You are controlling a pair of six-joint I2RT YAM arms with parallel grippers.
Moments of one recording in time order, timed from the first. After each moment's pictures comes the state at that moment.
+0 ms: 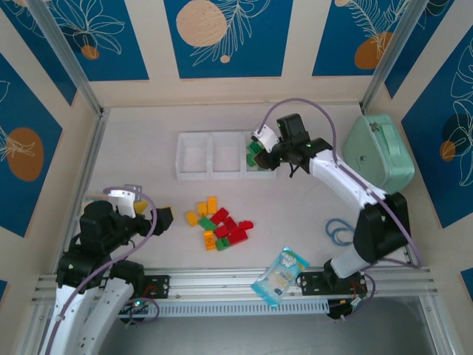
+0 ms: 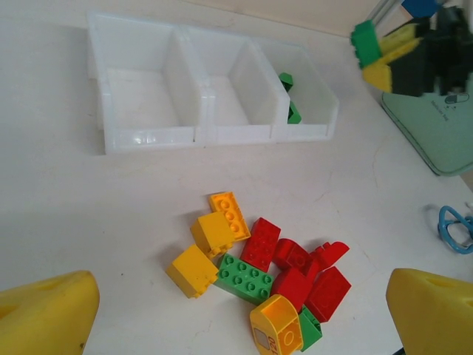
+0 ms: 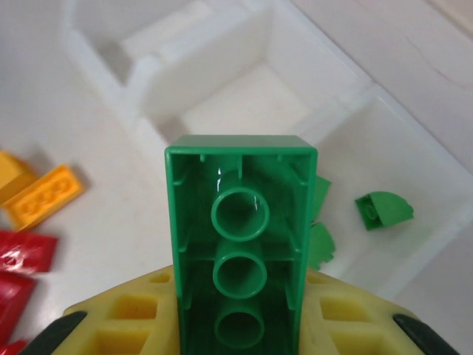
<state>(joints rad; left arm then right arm) -0.26 0.34 0.71 -0.84 0.32 -0.31 0.43 1.57 1.27 -0.55 -0.26 -0.35</state>
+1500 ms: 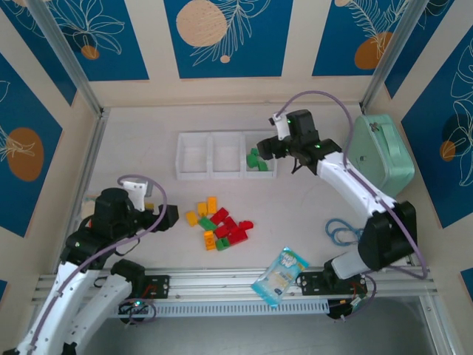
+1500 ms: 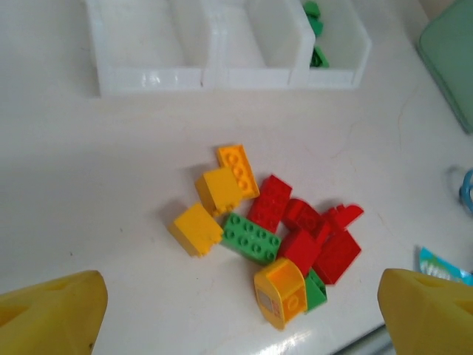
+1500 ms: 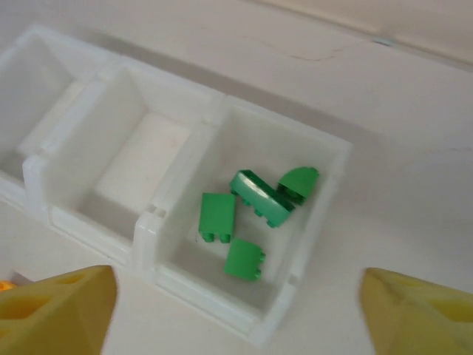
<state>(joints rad) -0.41 0.54 0.77 -0.92 0.21 -0.37 0.37 1.44 1.22 -0.49 -0.05 0.01</state>
